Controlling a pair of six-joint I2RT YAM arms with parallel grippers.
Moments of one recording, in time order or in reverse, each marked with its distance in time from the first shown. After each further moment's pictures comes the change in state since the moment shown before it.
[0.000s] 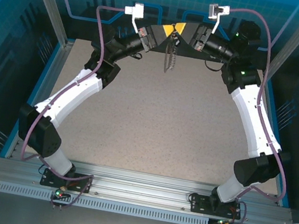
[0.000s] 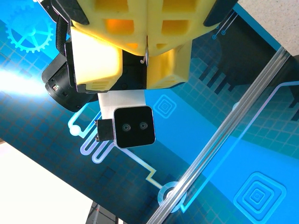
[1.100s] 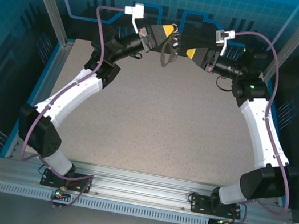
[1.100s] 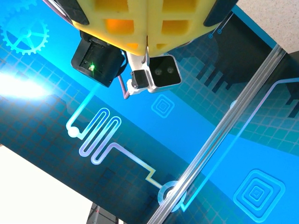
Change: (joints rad) left arm 0.000 0.000 0.000 0.000 -0.001 0.026; right arm -0.142 -0.174 -0.306 -0.138 -0.102 -0.126
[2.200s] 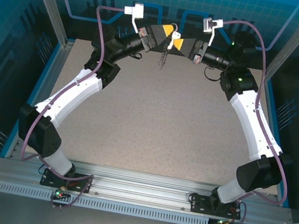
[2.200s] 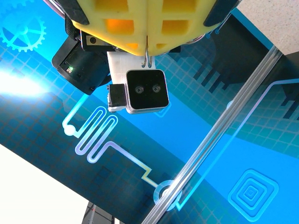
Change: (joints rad) left arm 0.000 0.000 0.000 -0.012 -0.011 0.000; right arm 0.126 0.108 0.115 0.162 0.003 0.055
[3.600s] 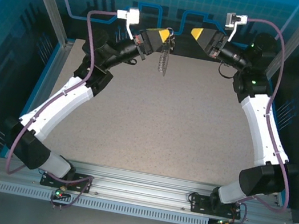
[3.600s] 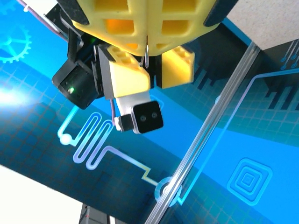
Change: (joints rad) left arm -0.034 -0.140 -0.066 -0.114 -0.068 0.146; right arm -0.099 -0.056 -0.008 0.099 0.038 0.169
